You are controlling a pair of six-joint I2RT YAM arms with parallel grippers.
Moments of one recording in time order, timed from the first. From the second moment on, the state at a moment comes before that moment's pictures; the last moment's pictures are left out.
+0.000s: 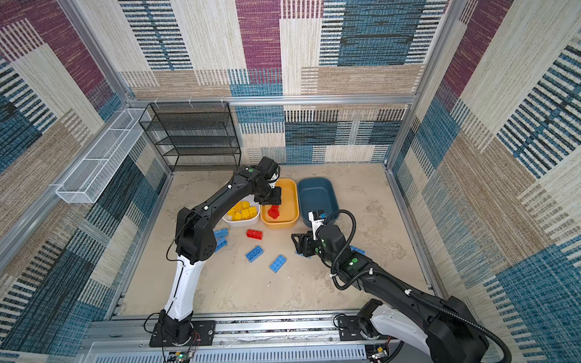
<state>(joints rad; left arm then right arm) -0.56 2.28 2.18 -1.06 0.11 -0.37 0.67 1.03 0.51 0.02 -0.02 0.50</state>
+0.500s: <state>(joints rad) -0.57 1.70 1.63 -0.89 0.11 -0.38 0.64 1.27 0.64 -0.10 0.07 0.46</state>
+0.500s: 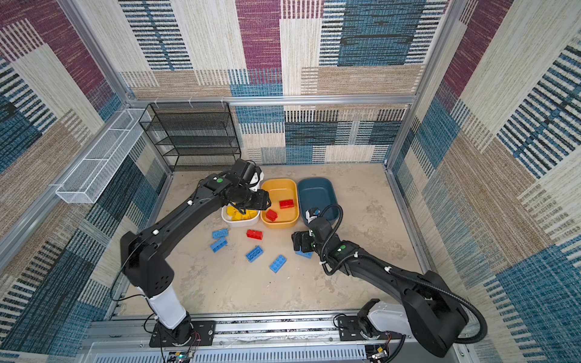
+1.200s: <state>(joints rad) -0.58 1.01 1.00 -0.80 0.08 -0.43 0.61 1.58 0.79 -0.15 0.11 0.38</state>
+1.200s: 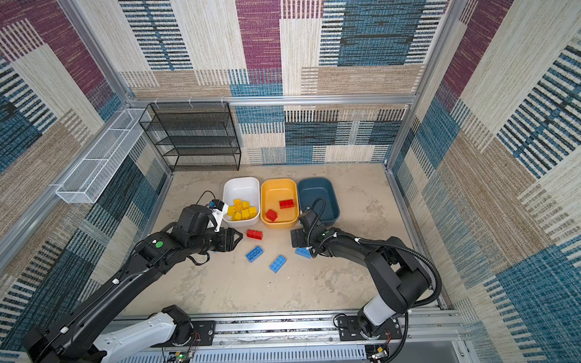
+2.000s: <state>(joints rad) -0.58 1.01 0.98 -0.80 0.05 -0.43 0.61 1.62 0.80 -0.16 0.09 0.38</state>
